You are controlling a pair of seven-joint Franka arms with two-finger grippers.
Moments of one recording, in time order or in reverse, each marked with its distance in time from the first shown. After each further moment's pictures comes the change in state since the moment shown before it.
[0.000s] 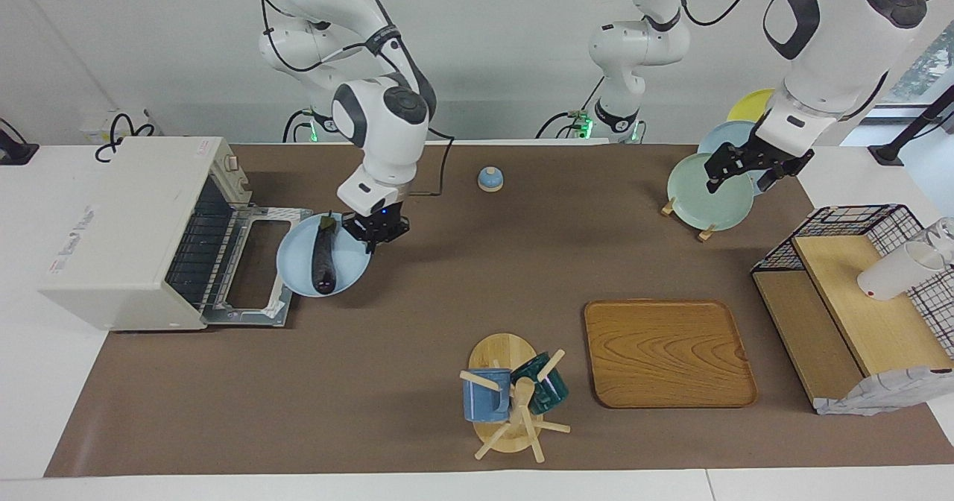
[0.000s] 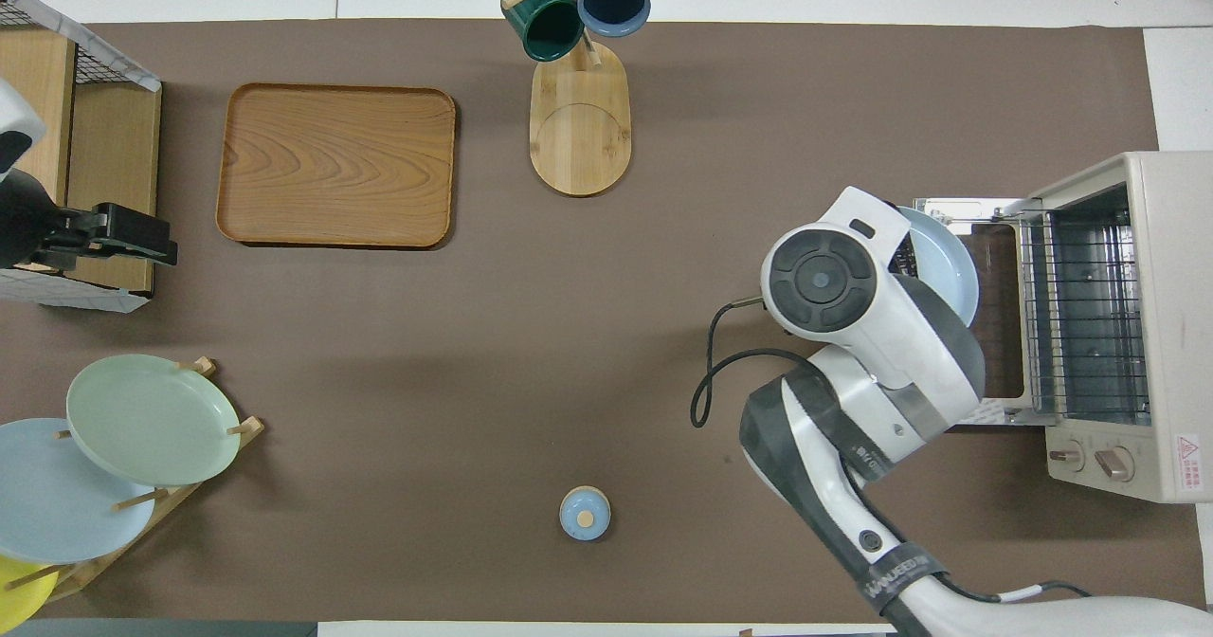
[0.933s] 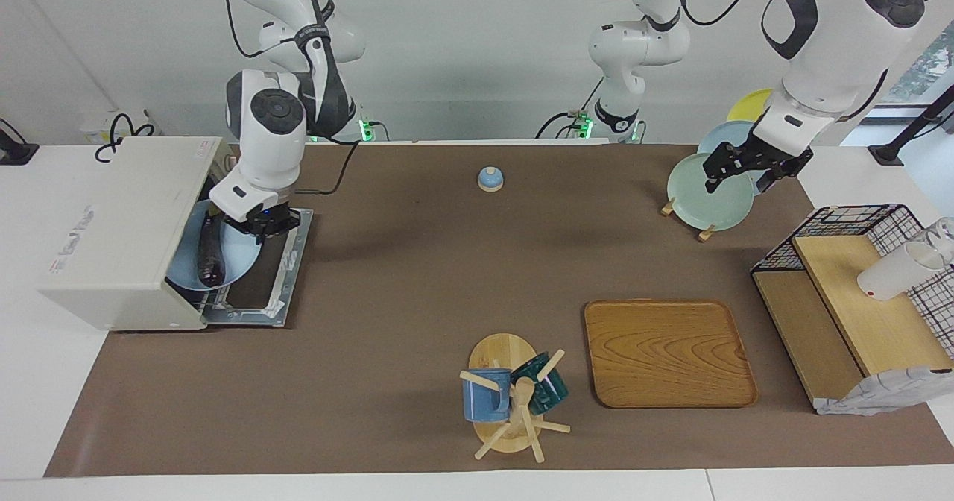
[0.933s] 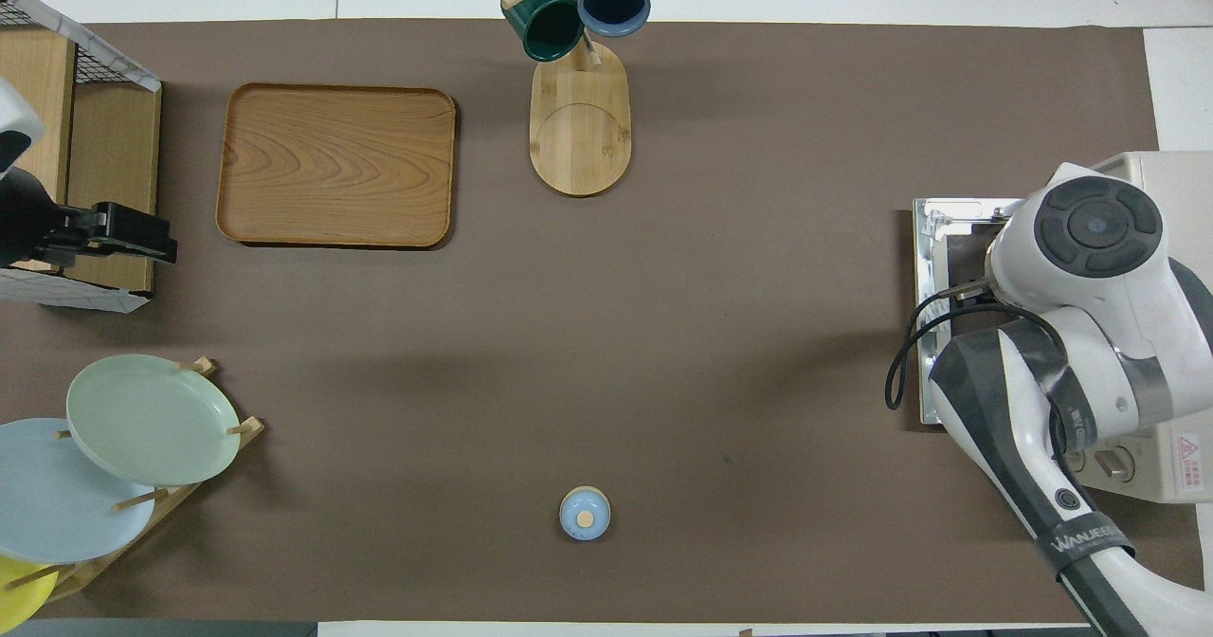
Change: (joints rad) left arm 0.002 -0.003 -0.001 0.002 0.000 0.008 0.008; right arm -0.308 -0.097 0.001 -0.084 -0.057 -0.026 -0.354
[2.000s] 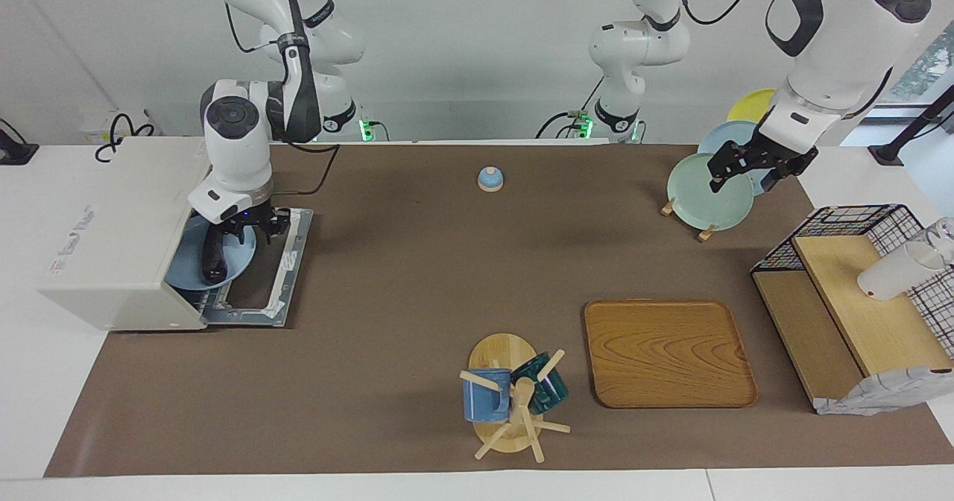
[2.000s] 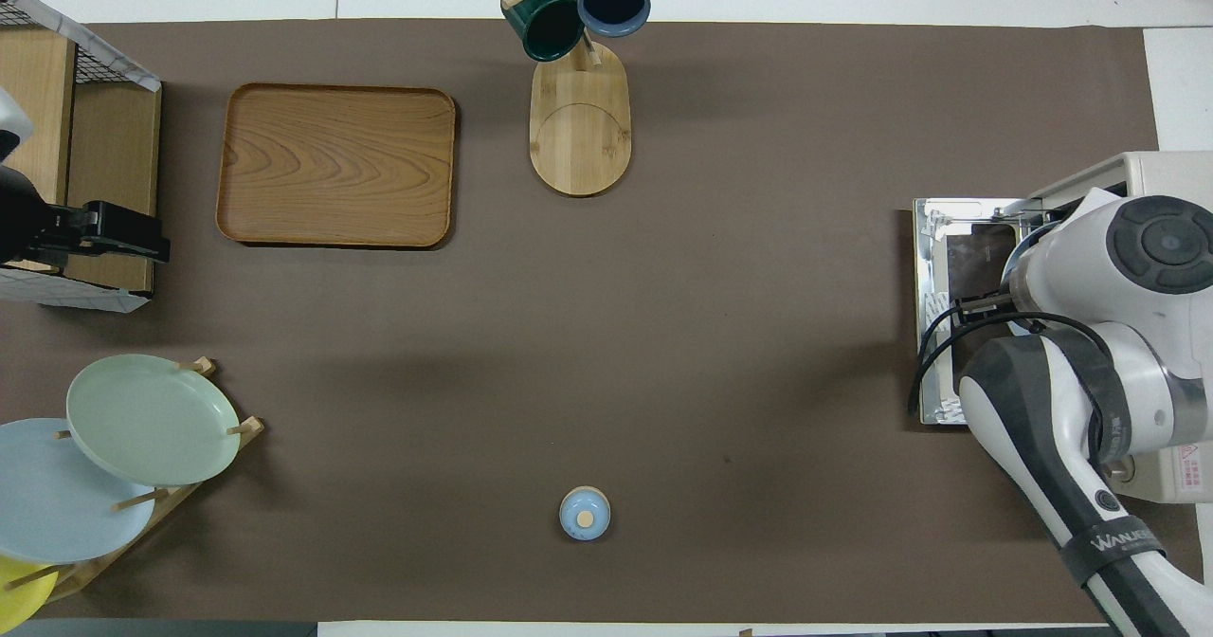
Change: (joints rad) left arm 0.005 -0.001 0.002 0.000 0.000 0.002 0.000; right arm -0.046 -0.035 0.009 -0.035 0.176 0.022 -0.059
